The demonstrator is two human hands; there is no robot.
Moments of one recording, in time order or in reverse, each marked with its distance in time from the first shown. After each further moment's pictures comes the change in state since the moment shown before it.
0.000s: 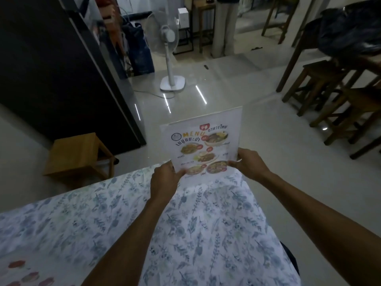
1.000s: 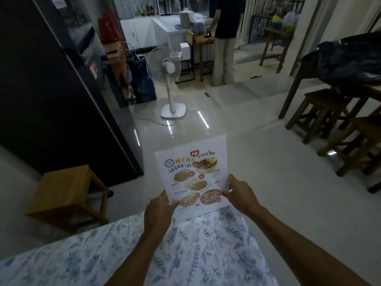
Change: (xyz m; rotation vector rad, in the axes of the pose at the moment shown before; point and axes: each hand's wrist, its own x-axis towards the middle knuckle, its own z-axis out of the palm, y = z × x) left_hand 0.097 -0.009 0.048 0.193 0.088 0.027; right_hand 0.126 0.037 0.039 -0.015 0.056 -0.036
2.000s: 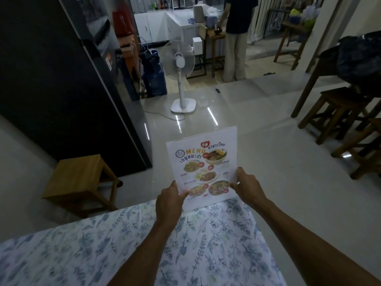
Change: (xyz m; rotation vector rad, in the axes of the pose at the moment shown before) left_hand -0.005 -0.001 0.008 0.020 0.029 -0.027; right_hand 0.004 -0.002 0.007 -0.018 0.019 0.007
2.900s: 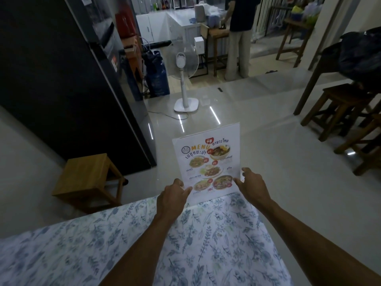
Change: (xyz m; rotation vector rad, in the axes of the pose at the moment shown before) left_hand -0.011 -0.008 -0.023 0.088 -0.134 0.030; right_hand -0.031 -0.013 -0.003 0.082 0.103 0.102
